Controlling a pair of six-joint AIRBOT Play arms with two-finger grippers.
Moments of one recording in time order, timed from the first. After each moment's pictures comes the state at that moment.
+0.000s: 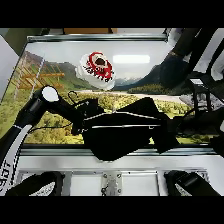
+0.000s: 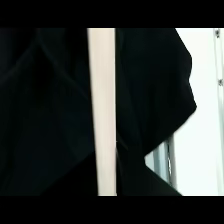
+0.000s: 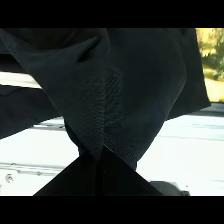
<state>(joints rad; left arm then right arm) -0.27 -1.23 1.06 0.97 -1.45 -0.18 0.44 -0.81 1.23 -1.58 1.69 1.99</state>
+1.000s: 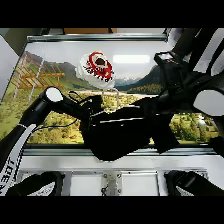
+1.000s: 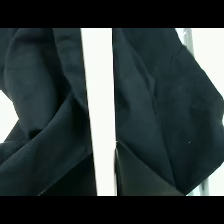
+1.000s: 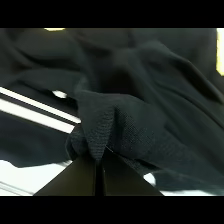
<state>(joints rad) -0.30 -1.26 1.05 0.84 -1.32 -0.09 0.60 -1.04 1.48 -1.59 1.54 1.89</state>
